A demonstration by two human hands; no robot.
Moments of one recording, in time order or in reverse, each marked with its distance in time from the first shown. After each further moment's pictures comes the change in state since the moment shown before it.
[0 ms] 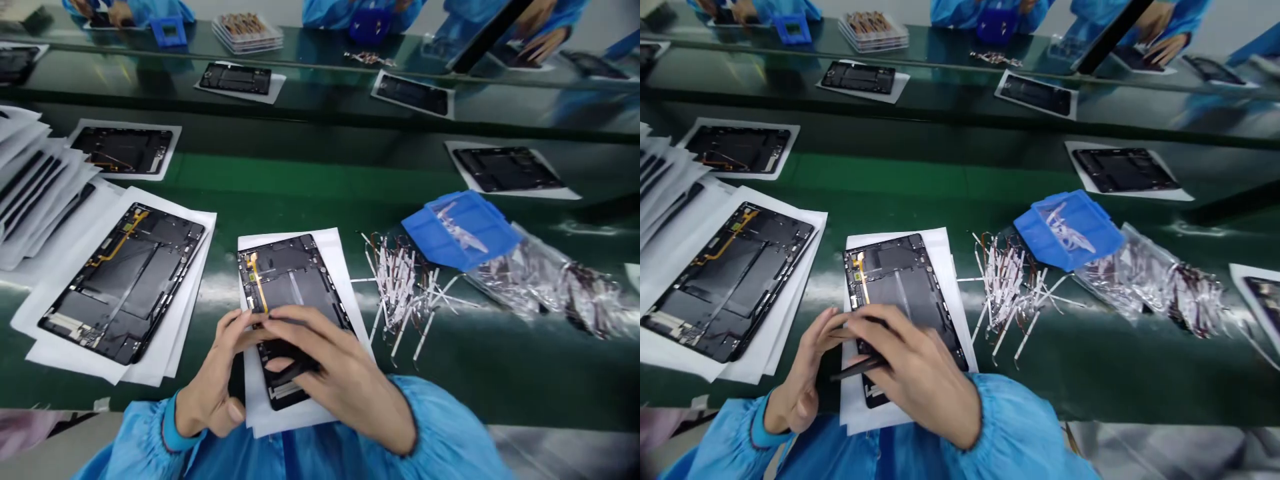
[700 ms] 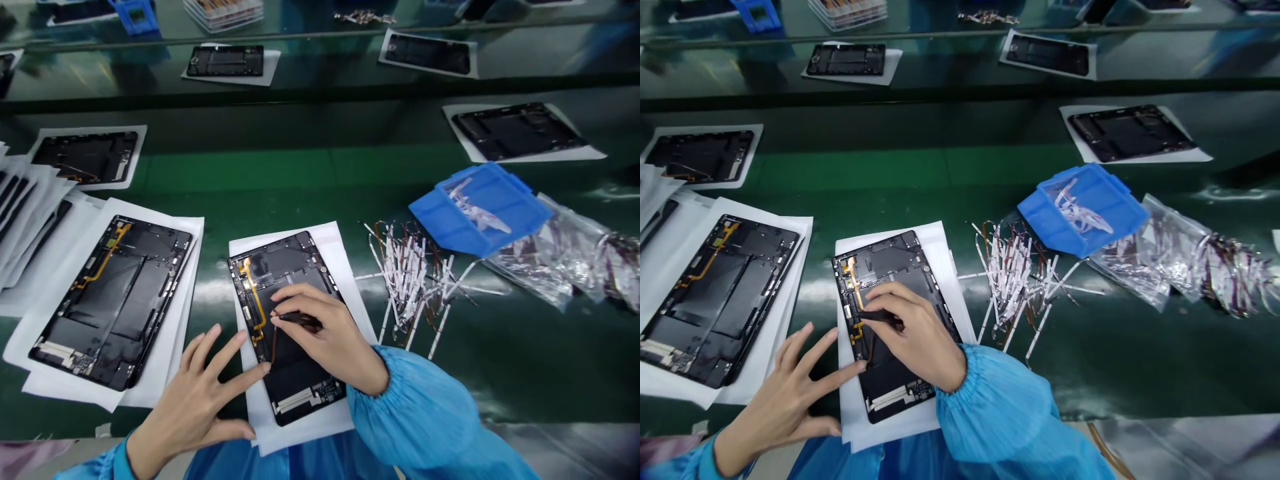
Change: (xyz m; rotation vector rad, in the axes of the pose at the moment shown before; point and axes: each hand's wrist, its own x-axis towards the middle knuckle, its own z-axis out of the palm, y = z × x) left_hand -0.013 -0.004 -0.040 0.942 -0.421 0.177; right_hand 0.021 0.049 0.020 0.314 0.155 0.177
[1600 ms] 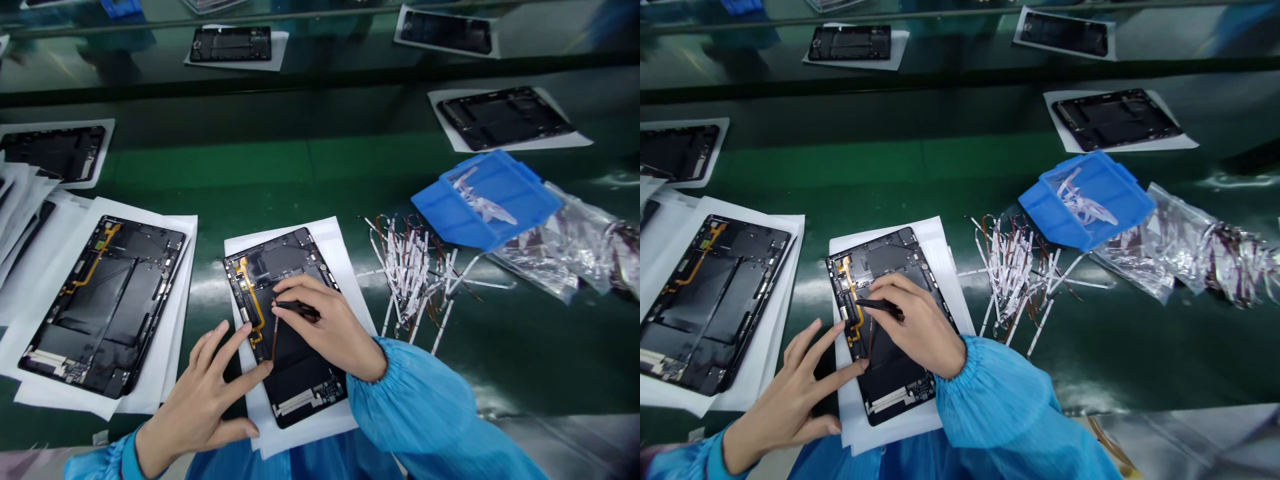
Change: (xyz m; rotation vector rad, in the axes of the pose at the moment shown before) left_hand 0.010 -0.002 0.002 -0.112 -0.039 0.012; right_hand 0.008 0.009 -0.003 -0.073 0.006 0.030
